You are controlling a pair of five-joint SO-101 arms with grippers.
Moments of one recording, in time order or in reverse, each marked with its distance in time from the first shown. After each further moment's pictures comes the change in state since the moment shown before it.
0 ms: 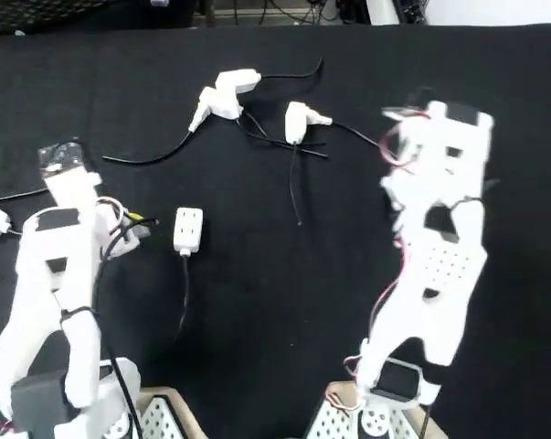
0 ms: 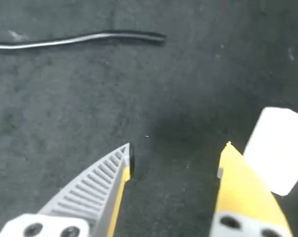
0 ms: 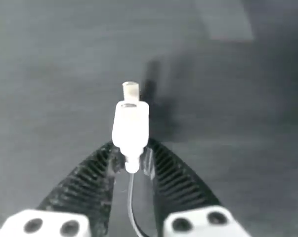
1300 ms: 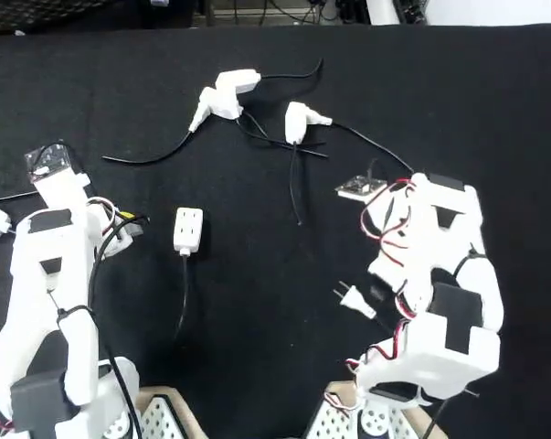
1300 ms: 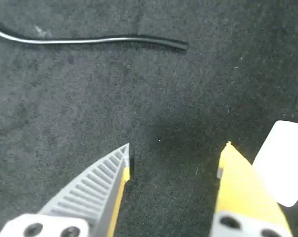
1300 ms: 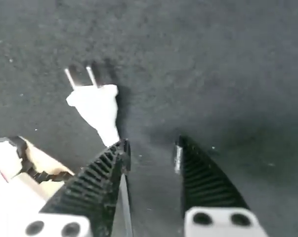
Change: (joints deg) left arm -2.5 0.0 0.0 -0.3 1.7; right arm -0.5 -41.1 67.3 -21.5 28.5
